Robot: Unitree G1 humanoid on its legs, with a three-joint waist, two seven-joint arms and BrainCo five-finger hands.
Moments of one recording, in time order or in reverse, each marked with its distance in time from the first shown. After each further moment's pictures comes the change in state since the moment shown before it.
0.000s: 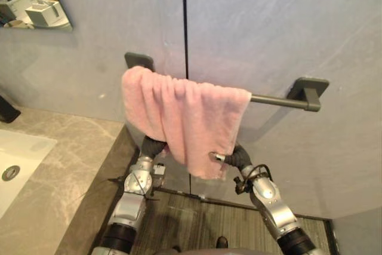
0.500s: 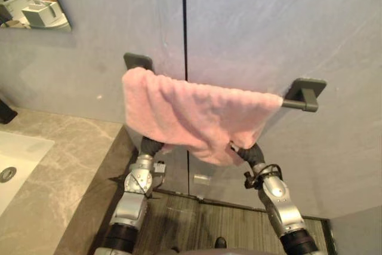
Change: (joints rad) left arm 0.003 -0.040 0.039 -0.030 0.001 -0.017 -0.005; right arm 0.039 0.050 -0.193 -0.012 0.002 0.007 -0.004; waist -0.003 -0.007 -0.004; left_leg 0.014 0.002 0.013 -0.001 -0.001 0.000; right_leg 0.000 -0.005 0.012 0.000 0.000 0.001
